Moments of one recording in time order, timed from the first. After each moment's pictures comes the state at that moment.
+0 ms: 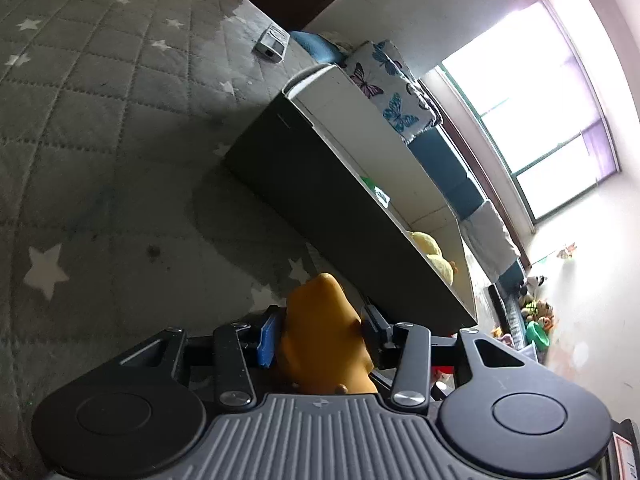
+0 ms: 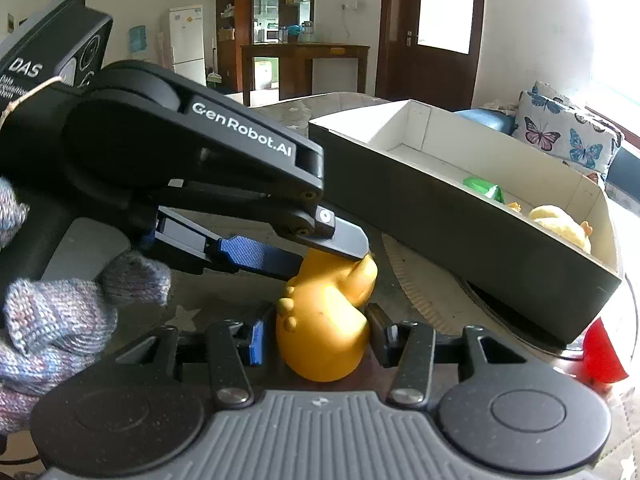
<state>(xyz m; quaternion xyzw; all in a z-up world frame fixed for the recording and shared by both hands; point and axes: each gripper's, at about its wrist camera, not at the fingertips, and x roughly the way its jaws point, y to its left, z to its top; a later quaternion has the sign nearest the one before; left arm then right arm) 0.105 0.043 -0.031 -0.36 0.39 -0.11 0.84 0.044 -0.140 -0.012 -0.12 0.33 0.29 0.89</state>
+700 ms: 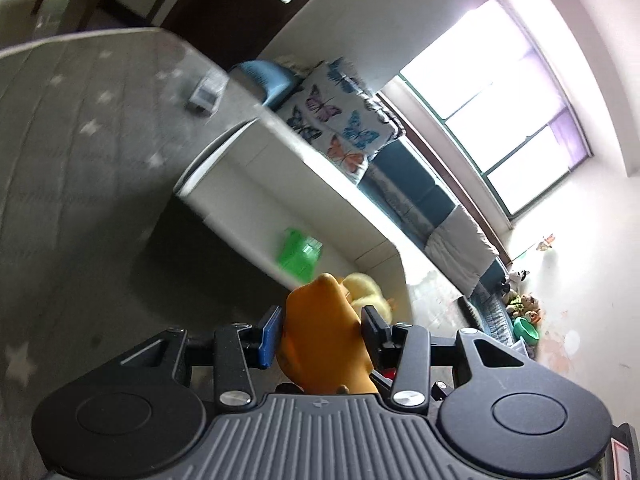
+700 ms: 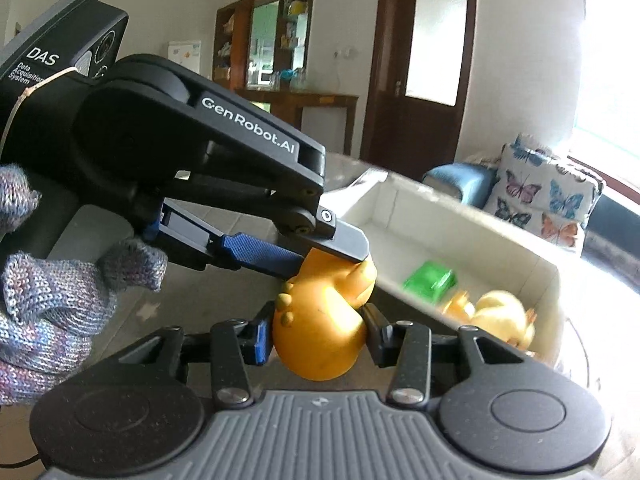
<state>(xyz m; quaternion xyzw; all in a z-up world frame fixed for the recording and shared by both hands) 0.132 0.019 0.042 -0.32 0.34 -0.14 0.87 0.064 -0.158 0.044 -0.12 0.25 0.28 0.92</state>
